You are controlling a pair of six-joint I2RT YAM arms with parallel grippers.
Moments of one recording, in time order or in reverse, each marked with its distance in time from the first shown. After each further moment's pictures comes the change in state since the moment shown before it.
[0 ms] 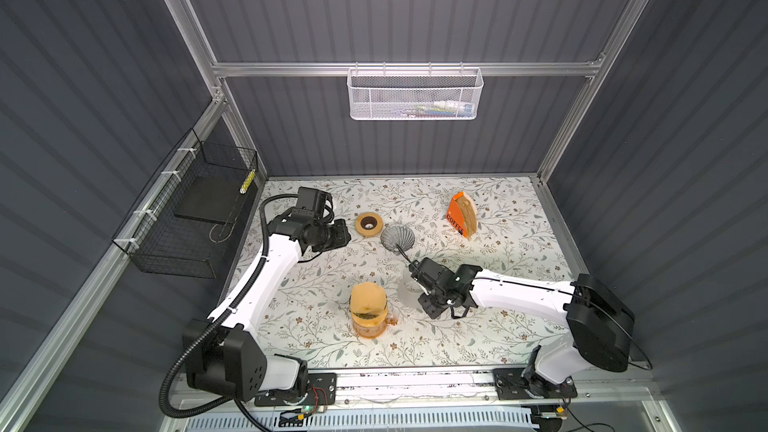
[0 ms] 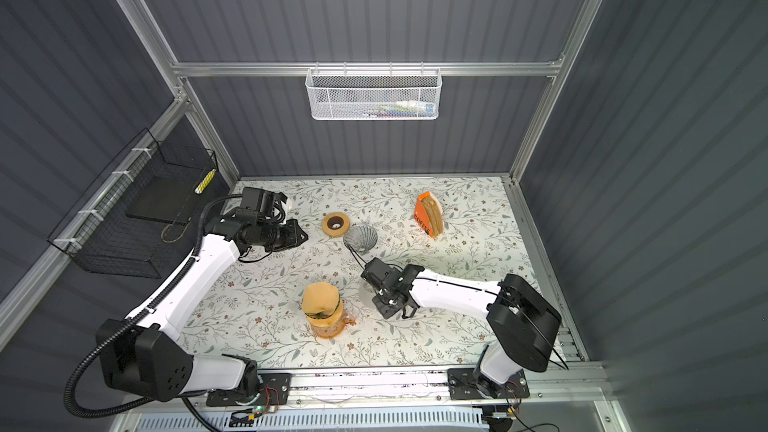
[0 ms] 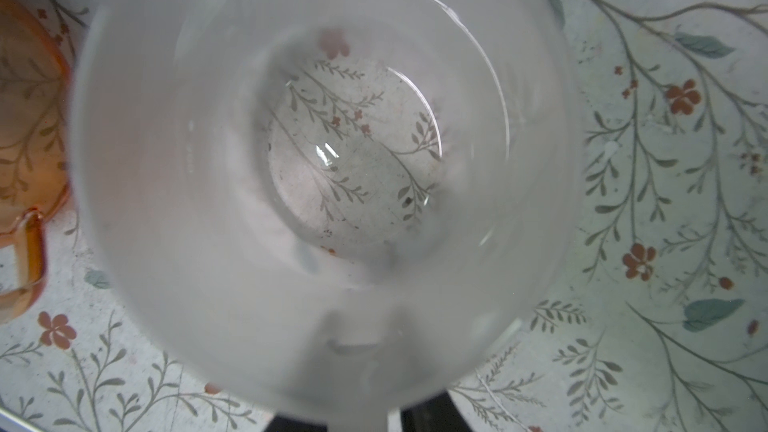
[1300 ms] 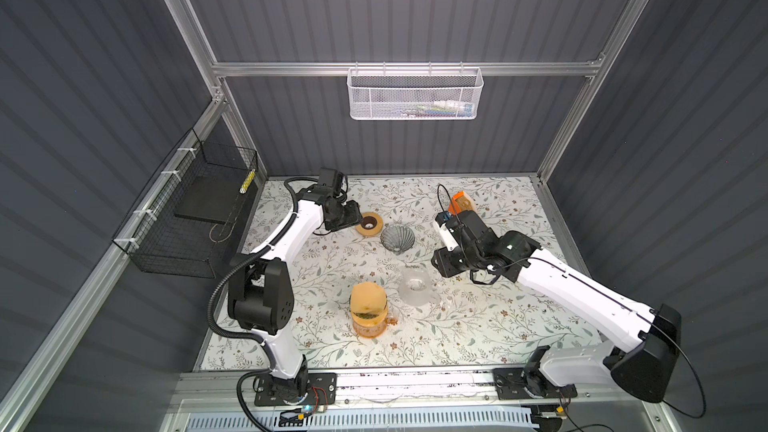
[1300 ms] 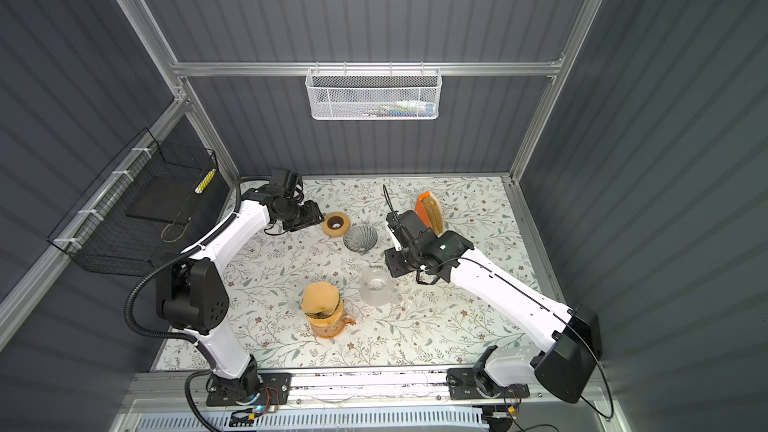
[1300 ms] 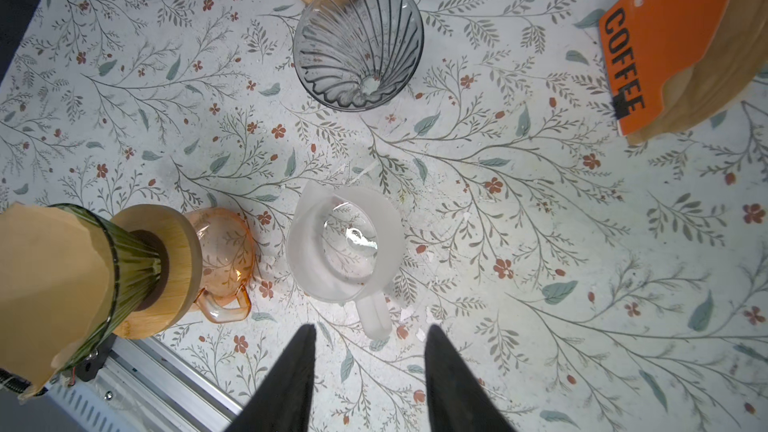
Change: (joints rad) left arm 0.000 0.431 0.312 0.040 -0.072 -0.017; right arm -0.206 -0.229 0.288 -0.202 -0.120 0.068
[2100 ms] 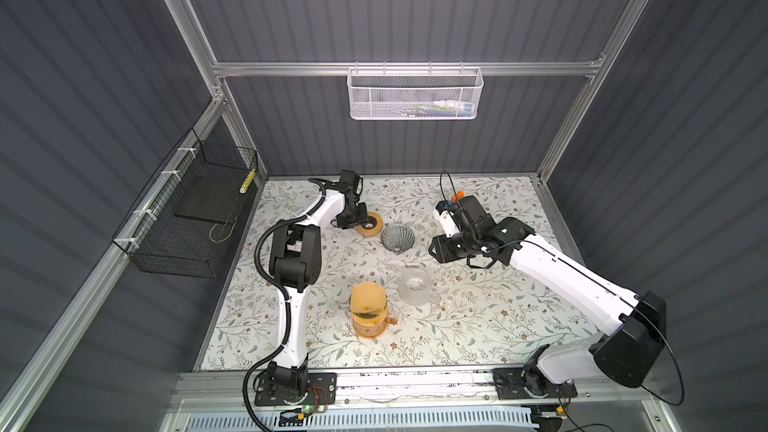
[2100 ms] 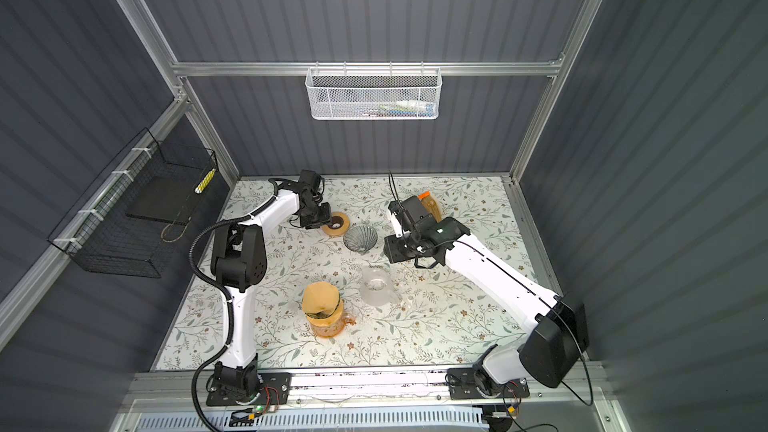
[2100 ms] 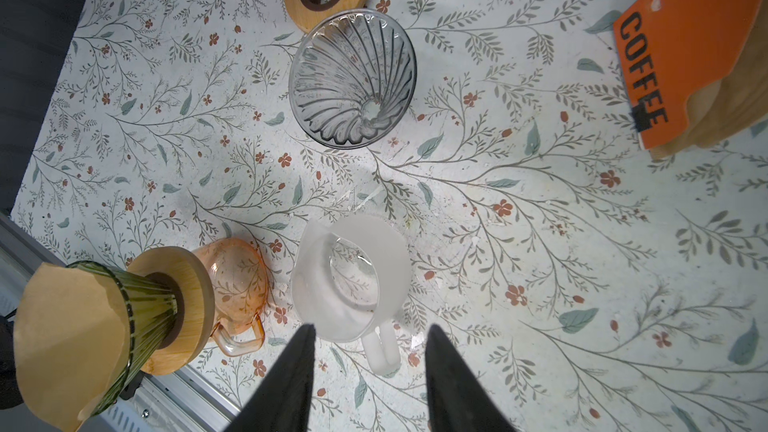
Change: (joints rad) left arm -0.011 0.444 0.319 -0.054 -0.090 0.019; right arm -0.090 0.102 0.074 0.019 -0.100 0.000
